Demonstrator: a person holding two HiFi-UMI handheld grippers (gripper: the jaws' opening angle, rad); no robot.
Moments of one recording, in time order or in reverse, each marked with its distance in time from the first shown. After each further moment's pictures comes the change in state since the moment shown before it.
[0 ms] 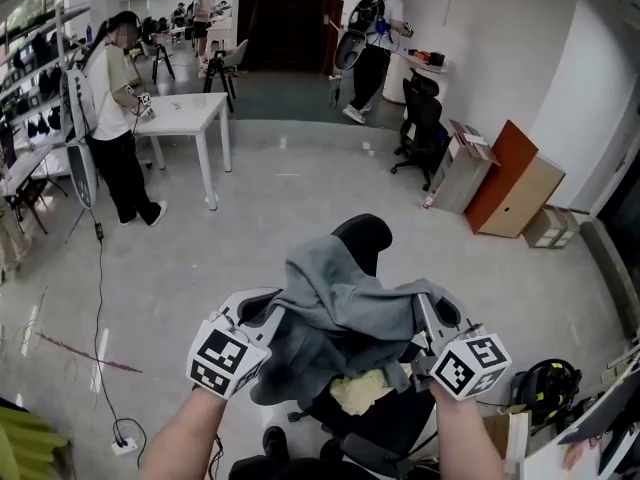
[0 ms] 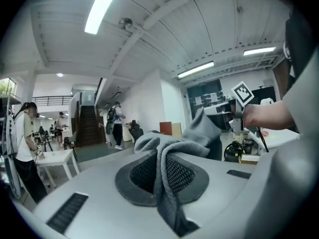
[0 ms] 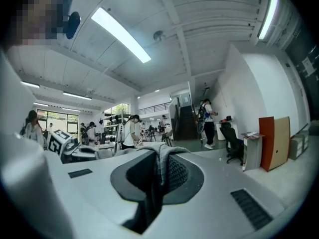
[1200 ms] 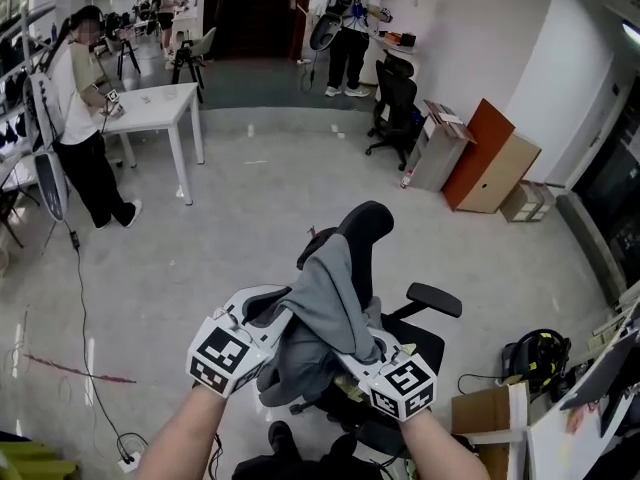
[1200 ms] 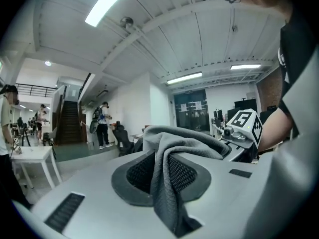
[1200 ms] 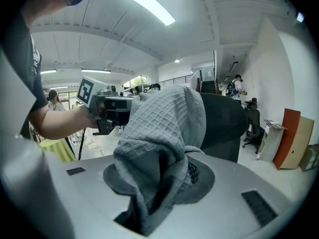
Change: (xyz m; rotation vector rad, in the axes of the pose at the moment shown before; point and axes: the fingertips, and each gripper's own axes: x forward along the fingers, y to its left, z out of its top) left arm 0.001 0.009 -0.020 -0.015 -0.059 -0.204; right arm 0.038 0.138 -0.156 -0.142 0.332 0.216
